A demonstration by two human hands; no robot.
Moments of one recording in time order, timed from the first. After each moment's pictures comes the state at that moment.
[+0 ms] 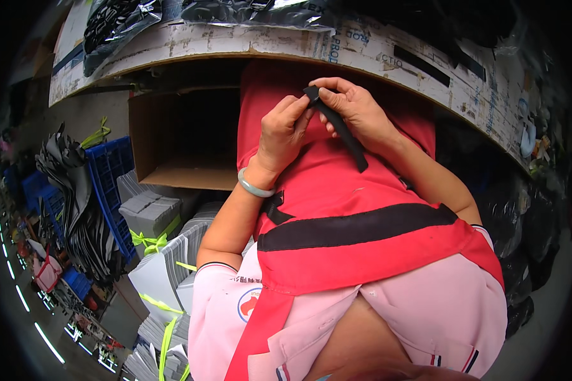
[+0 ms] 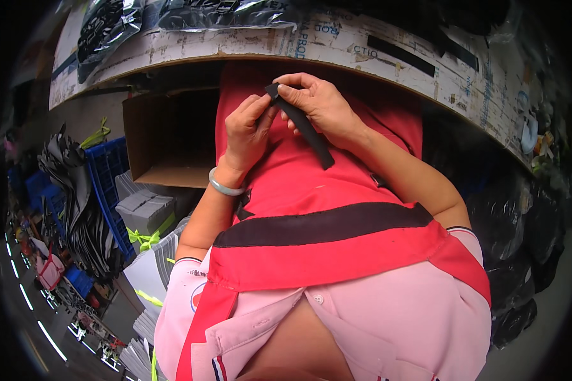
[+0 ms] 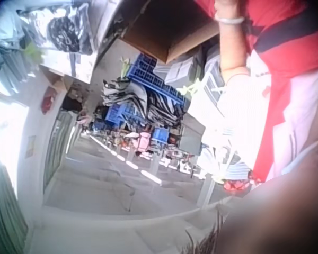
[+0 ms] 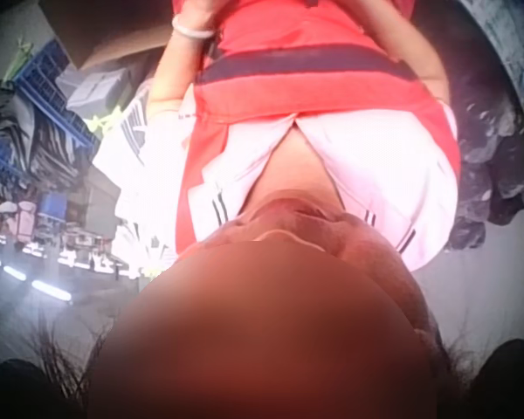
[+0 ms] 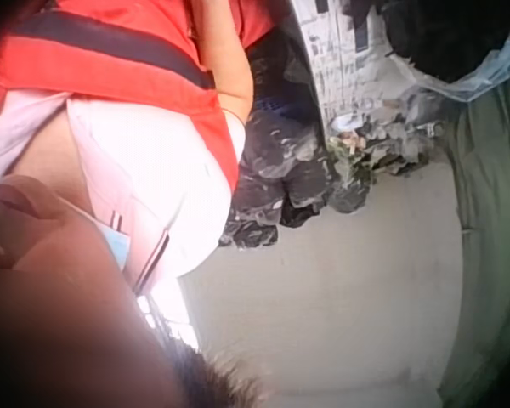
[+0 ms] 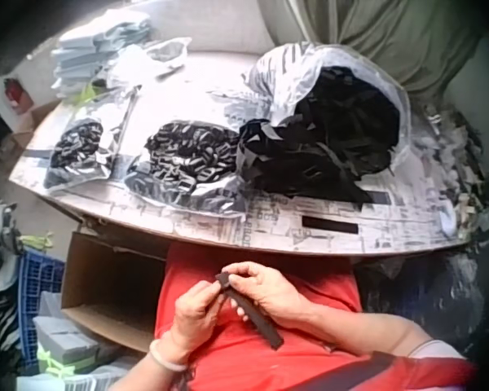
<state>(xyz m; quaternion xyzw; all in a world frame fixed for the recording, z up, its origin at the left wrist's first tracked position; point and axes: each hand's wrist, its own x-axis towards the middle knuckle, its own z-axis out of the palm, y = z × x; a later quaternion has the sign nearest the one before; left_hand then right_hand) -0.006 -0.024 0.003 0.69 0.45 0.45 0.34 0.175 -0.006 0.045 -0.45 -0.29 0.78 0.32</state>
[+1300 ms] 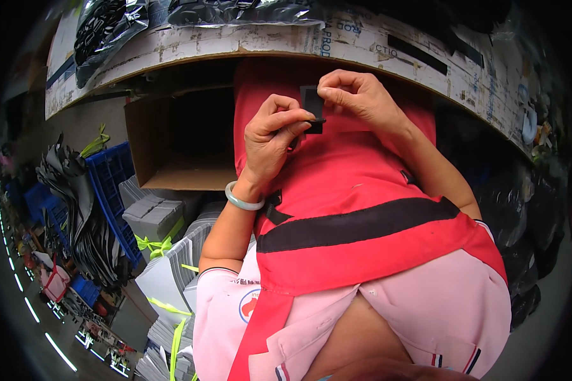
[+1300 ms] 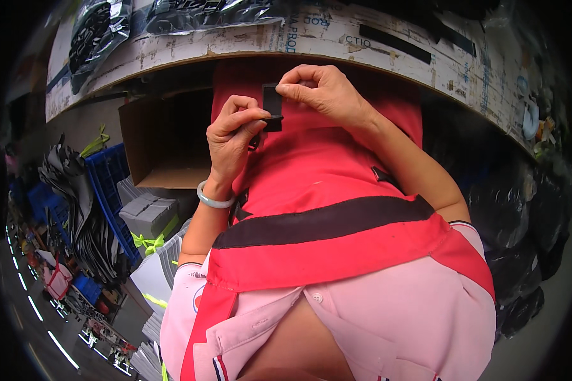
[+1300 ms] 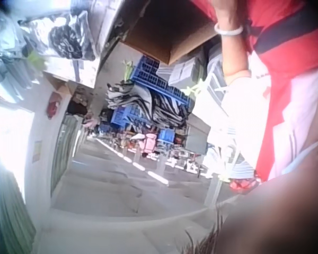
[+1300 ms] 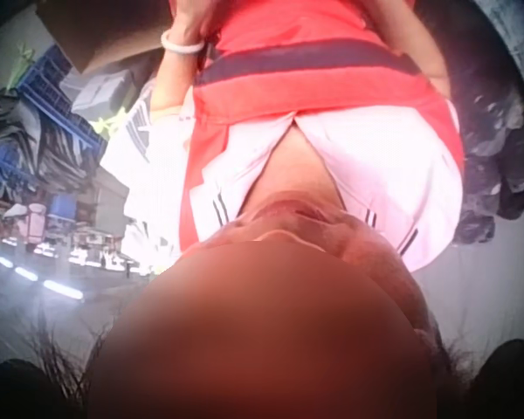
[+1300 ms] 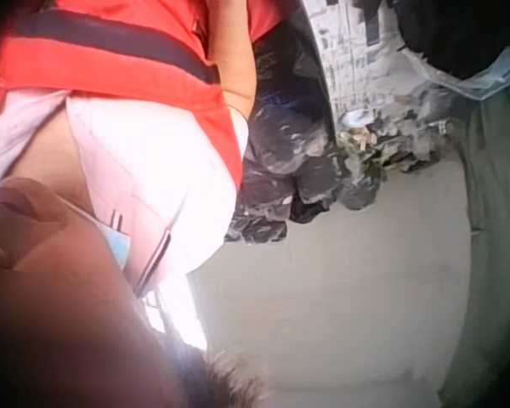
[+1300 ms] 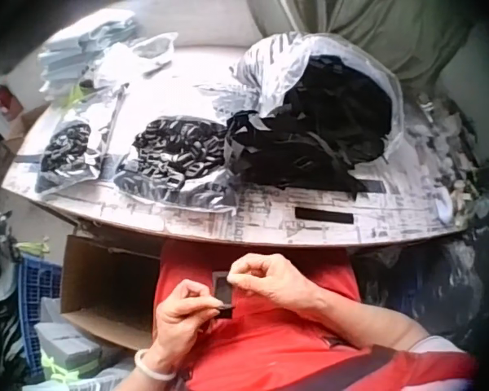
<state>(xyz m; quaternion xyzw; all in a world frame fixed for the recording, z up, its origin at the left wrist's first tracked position) -0.020 -0.036 0.031 0.50 0.36 0.47 0.63 0.194 0.000 0.049 -0.51 -0.47 0.66 0.29</state>
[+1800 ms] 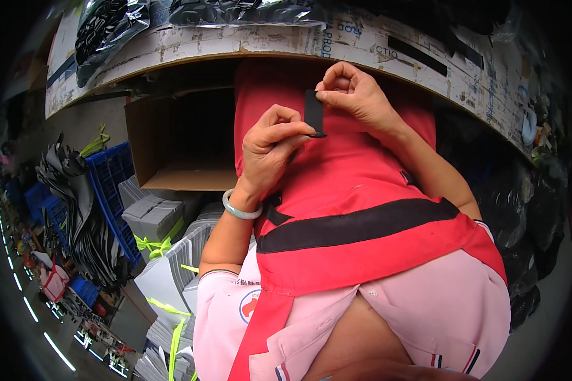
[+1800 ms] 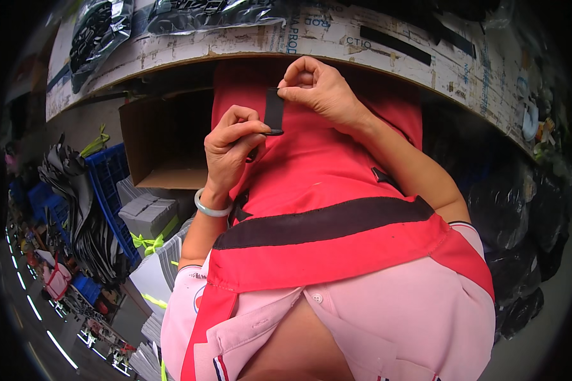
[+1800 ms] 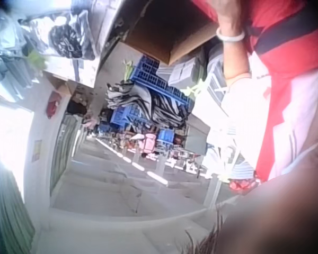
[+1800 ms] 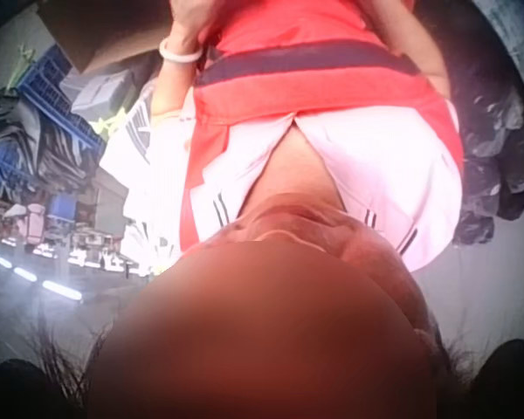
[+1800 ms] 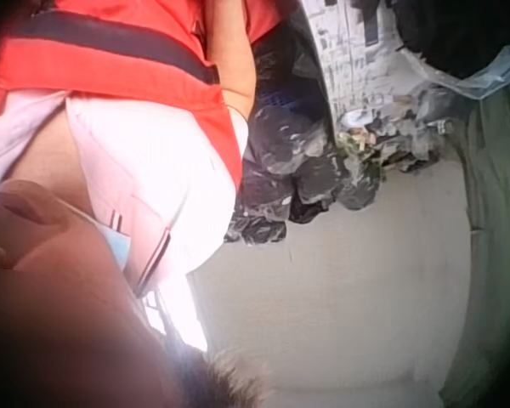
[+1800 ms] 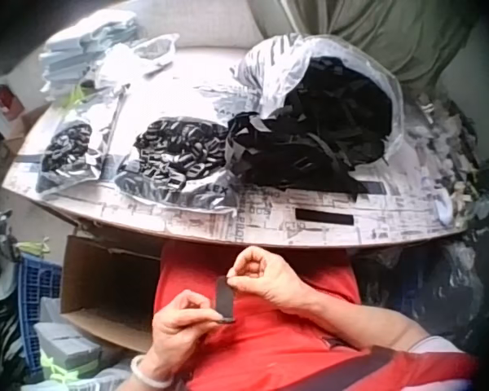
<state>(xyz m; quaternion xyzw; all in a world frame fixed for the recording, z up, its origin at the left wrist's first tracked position) -0.026 -0.046 0.048 0.49 0.37 0.44 0.66 0.189 -0.001 0.038 -0.47 -0.39 0.70 0.37</state>
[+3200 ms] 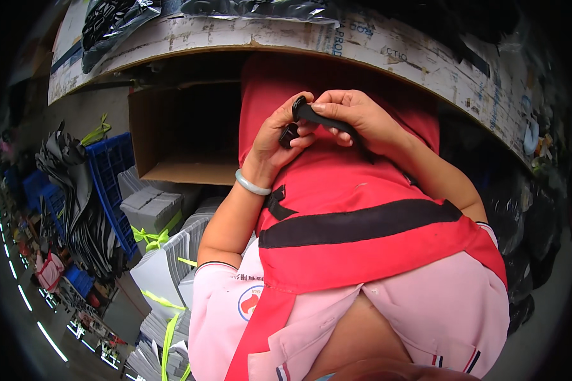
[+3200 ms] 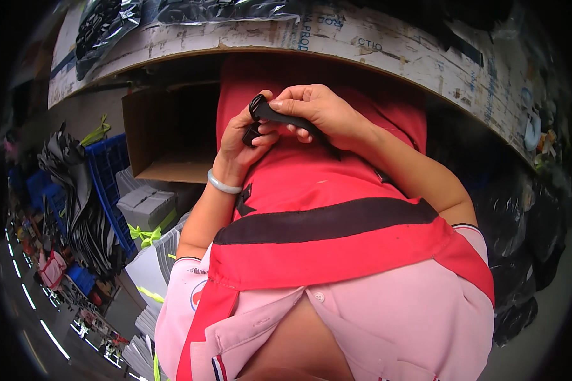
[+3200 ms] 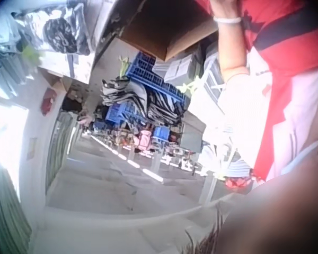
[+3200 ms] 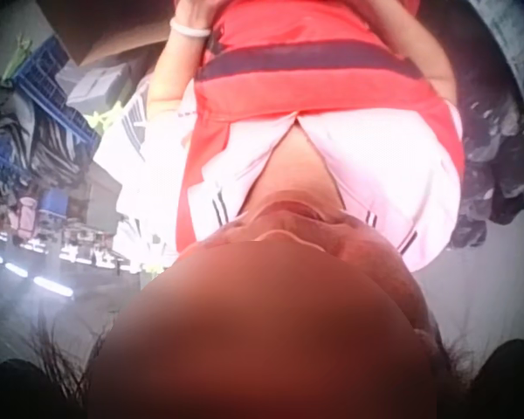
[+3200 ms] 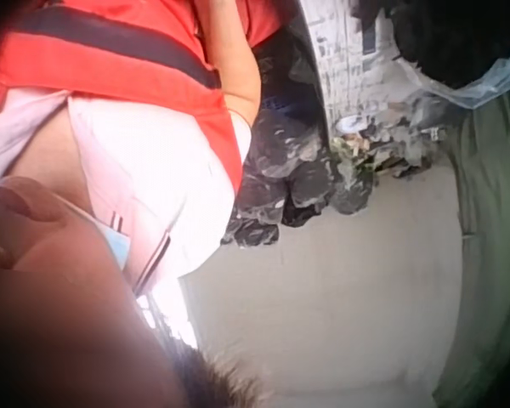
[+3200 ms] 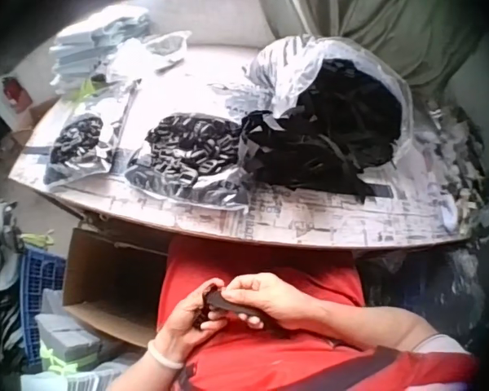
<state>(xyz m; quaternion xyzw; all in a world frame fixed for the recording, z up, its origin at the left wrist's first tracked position) -0.024 -0.032 -0.005 -0.02 0.16 0.37 0.91 0.174 -0.010 0.064 -0.39 -0.27 0.85 0.23</state>
